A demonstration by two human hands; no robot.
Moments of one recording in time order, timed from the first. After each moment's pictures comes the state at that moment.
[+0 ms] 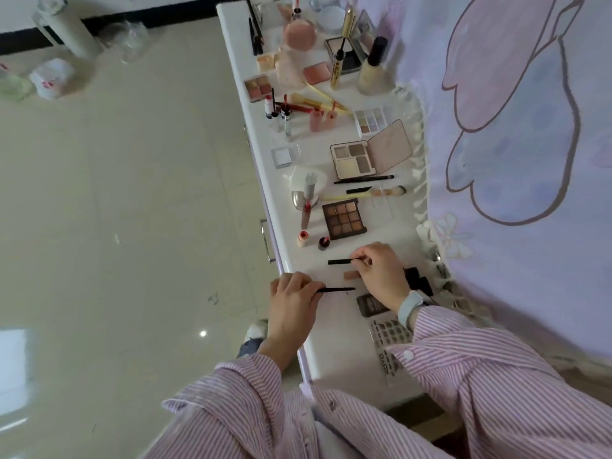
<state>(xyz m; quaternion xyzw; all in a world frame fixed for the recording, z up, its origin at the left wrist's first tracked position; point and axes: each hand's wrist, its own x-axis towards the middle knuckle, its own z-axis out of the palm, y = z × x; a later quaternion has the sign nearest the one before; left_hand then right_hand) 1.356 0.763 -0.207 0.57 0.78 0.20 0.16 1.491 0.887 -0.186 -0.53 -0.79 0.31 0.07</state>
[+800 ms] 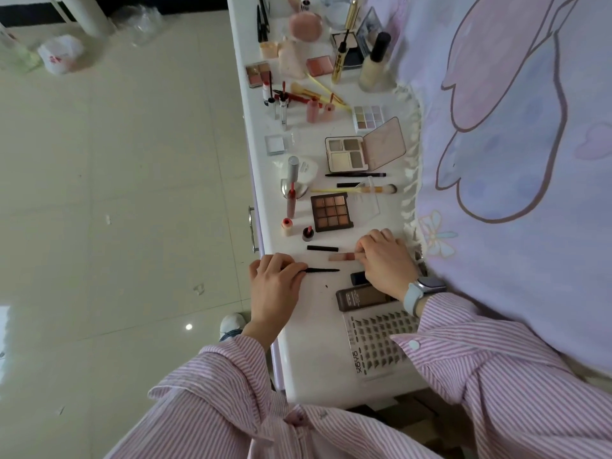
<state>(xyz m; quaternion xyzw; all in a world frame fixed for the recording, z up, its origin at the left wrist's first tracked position) 1.368 0.773 -0.230 0.51 0.81 0.28 0.06 1.519 0.915 -0.168 -0.40 -0.90 0.14 -0.13</state>
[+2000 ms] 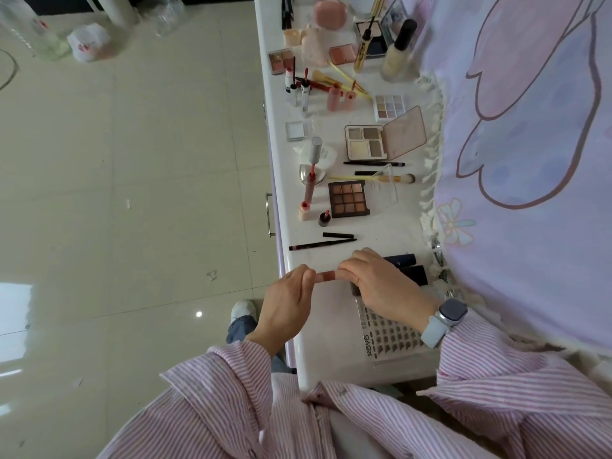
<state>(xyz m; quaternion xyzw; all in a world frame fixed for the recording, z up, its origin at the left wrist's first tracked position) 1.386 0.734 -0.185 0.46 0.77 0.35 0.28 1.515 0.859 -0.138 -0.25 -0.91 0.32 -0.11</state>
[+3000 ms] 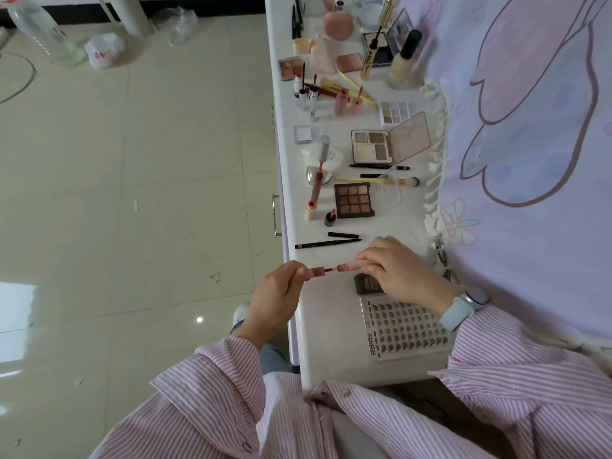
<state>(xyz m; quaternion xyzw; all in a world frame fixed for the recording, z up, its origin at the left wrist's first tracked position) 1.366 0.720 -0.189 0.44 0.75 0.40 0.30 1.522 0.879 -0.128 -0.29 -0.91 0.29 -0.12</state>
